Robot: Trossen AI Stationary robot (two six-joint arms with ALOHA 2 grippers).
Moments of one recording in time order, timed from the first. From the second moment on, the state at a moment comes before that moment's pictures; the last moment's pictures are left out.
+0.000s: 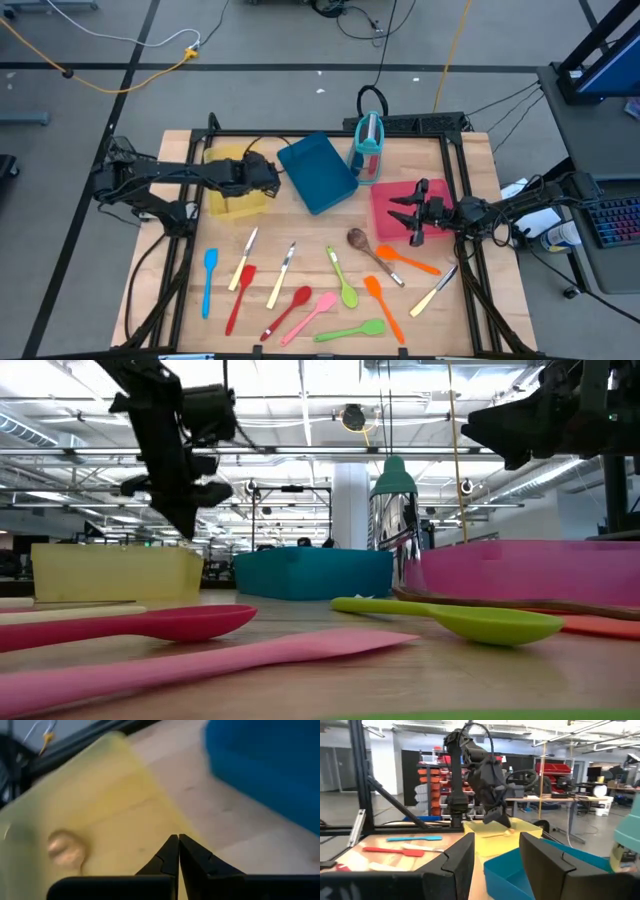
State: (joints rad) left arm 0.25 1.39 0.85 -0.69 -0.58 -0.76; right arm 0.18 0.72 0.02 0.89 0.31 -0.07
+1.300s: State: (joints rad) left arm -0.10 1.52 0.91 0.05 -0.05 0.00; right arm 0.26 1.10 0.17 0.77 0.23 0.15
